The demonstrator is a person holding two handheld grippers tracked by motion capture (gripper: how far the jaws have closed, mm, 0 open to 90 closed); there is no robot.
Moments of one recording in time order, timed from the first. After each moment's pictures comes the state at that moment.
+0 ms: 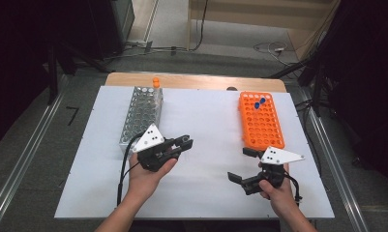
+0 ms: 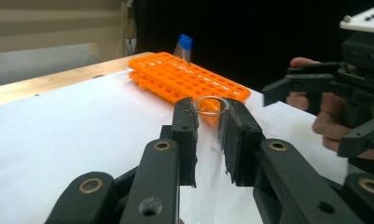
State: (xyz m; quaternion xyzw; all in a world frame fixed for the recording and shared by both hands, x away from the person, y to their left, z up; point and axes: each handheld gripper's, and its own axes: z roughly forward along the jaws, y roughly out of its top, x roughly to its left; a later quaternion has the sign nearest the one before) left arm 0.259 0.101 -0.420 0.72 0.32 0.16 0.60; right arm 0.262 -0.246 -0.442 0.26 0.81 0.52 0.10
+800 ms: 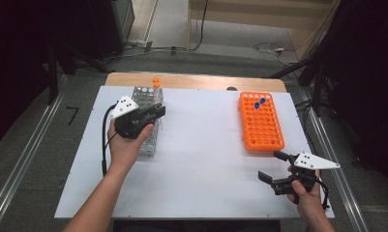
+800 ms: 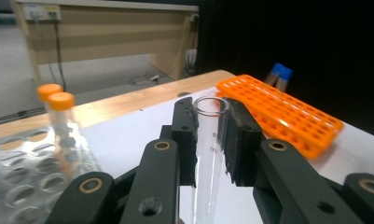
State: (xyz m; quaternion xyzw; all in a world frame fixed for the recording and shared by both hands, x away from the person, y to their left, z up) left arm 0.321 0.164 -0.400 0.67 0.40 0.24 0.58; right arm 0.262 -0.326 -0.456 0.31 0.79 0.52 0.14
